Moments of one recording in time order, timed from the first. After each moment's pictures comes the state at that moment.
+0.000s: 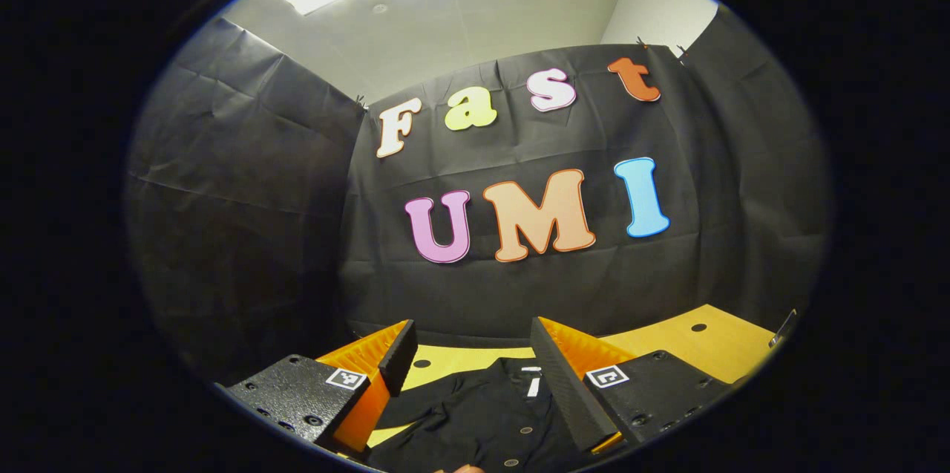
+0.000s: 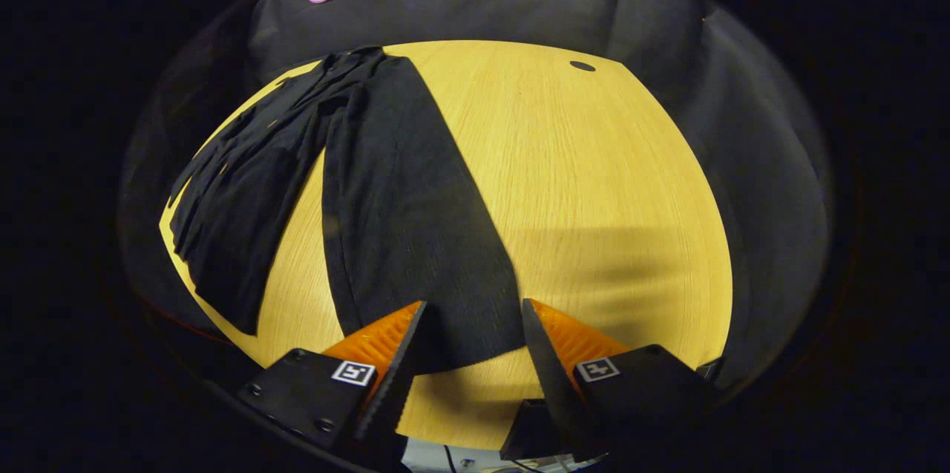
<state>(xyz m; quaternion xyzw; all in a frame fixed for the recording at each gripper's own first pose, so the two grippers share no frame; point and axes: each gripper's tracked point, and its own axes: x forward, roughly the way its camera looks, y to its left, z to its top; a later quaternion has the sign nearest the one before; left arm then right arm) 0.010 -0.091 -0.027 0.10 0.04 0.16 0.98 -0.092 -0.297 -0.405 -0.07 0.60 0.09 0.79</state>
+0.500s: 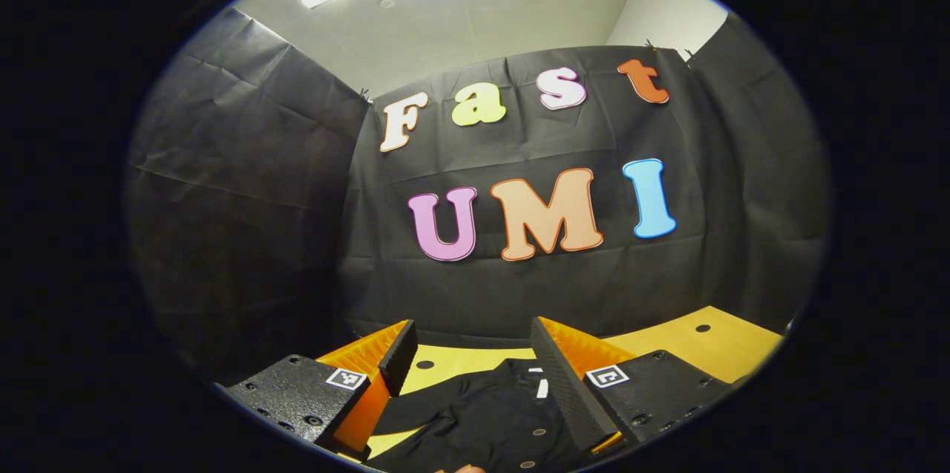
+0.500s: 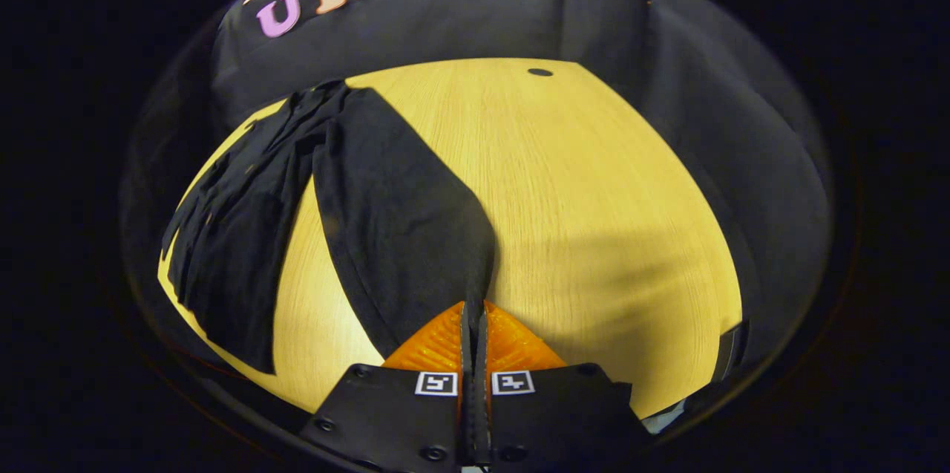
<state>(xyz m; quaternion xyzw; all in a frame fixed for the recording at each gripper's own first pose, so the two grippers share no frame) 0.013 -0.046 -0.020 0.09 0.03 0.16 0.98 -0.067 -0.287 -0.398 0.02 0.54 0.00 0.84</state>
